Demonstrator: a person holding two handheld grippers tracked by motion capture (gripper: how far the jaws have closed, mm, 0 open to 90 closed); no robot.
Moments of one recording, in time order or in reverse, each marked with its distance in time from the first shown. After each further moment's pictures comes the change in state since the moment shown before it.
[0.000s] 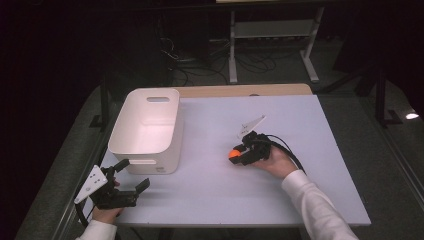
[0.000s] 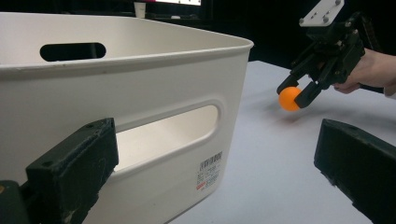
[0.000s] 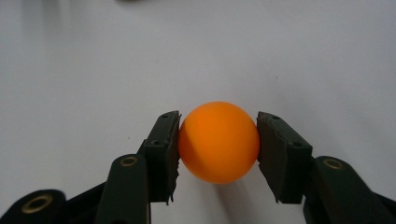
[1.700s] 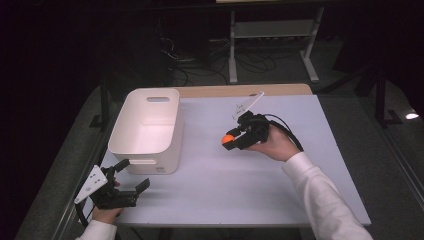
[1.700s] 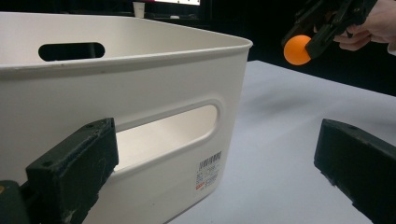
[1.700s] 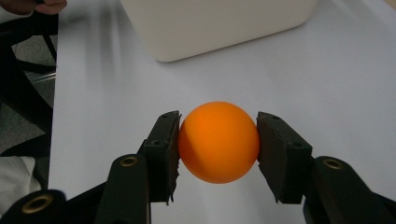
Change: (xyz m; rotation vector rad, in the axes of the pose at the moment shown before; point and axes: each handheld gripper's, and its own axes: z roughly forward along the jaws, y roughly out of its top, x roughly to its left) left arm 0.000 0.000 0.000 -0.001 -0.005 -0.003; right arm 0.006 0.062 -0.046 -0.028 0.057 -0.081
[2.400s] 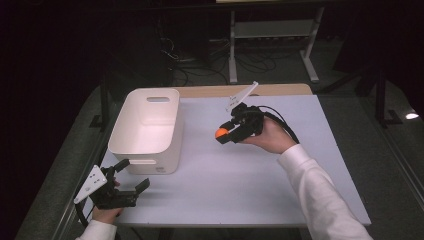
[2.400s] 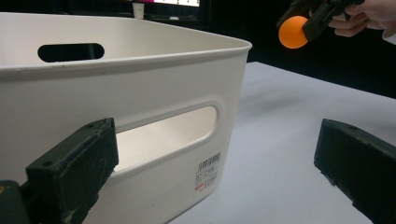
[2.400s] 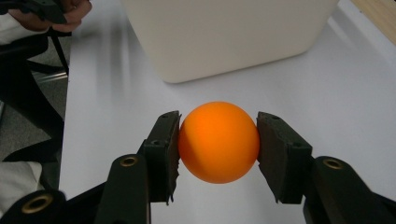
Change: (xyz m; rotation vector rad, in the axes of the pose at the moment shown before) left arm 0.000 0.000 0.000 -0.013 -0.004 -0.016; right arm 0.001 0.029 -0.005 -0.018 0.019 -0.053
